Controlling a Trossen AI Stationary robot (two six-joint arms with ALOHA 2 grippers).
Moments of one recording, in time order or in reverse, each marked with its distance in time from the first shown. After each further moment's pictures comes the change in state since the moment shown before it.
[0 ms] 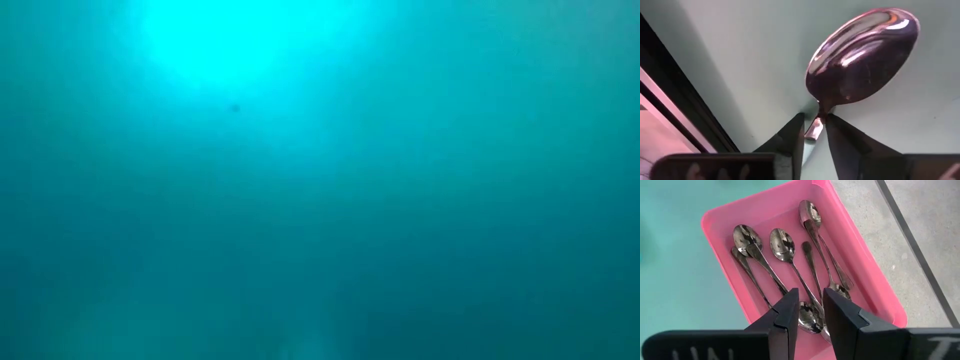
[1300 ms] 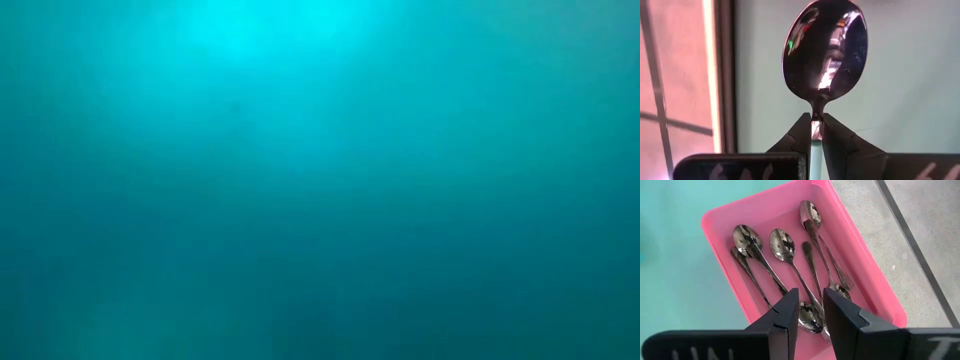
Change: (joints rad) left arm -0.137 -0.250 0.125 -0.136 0.221 -0.368; right arm 0.000 0.000 0.000 0.001 0.000 0.000
